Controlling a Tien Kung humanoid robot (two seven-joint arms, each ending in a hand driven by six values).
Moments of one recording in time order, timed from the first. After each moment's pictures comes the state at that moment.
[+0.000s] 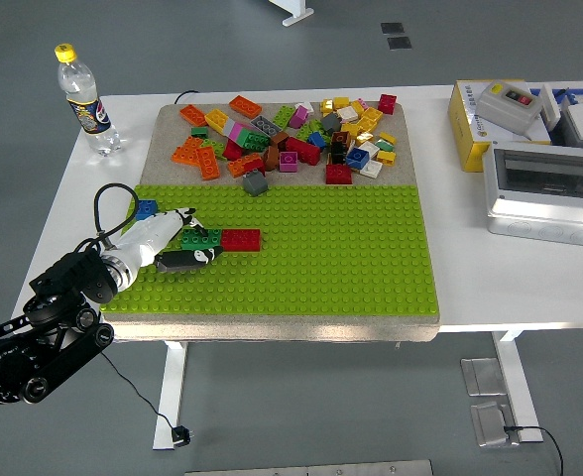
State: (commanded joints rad) left arm -0.61 0.34 -0.58 -1.06 1.69 0.12 0.15; right arm 0.15 -0.16 0.25 0.22 0.12 -0.18 0.01
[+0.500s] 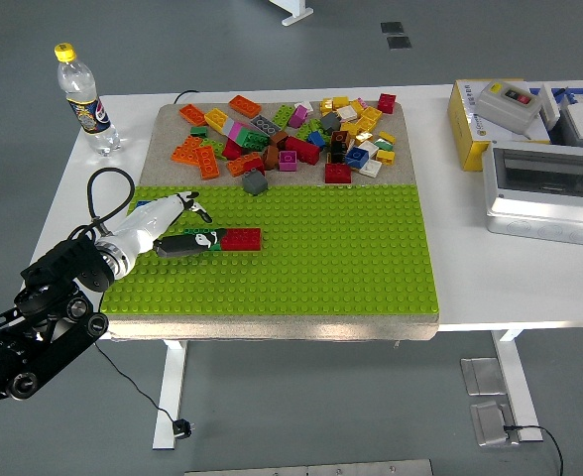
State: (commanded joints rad) left arm -0.59 0.38 -0.69 -1.21 1.67 0.10 0.16; right arm 0.15 -0.16 0.24 0.22 0.12 -0.18 0.01
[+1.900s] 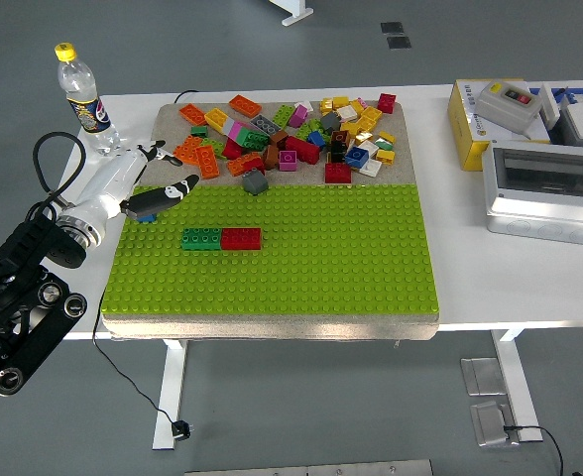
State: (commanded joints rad) left arm -0.49 0.34 -0.96 -1.26 1.79 0.14 0.14; right arm 0.15 -0.15 0.28 0.20 0.11 -0.17 0.01
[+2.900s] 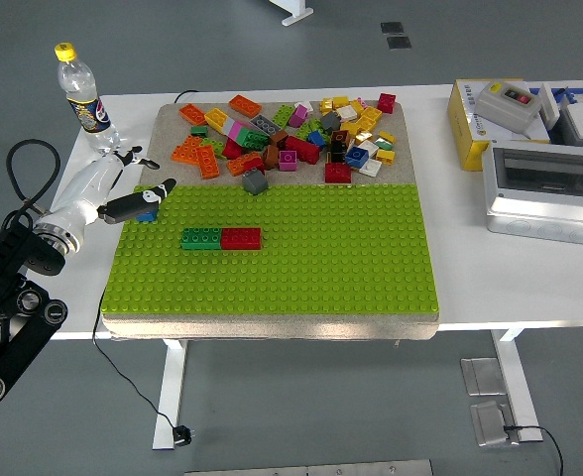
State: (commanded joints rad) left arm -0.44 0.37 -1.02 -1.28 1.80 0.13 0.14; right arm 0.13 -0.14 0.22 0.21 0.13 -0.19 -0.01
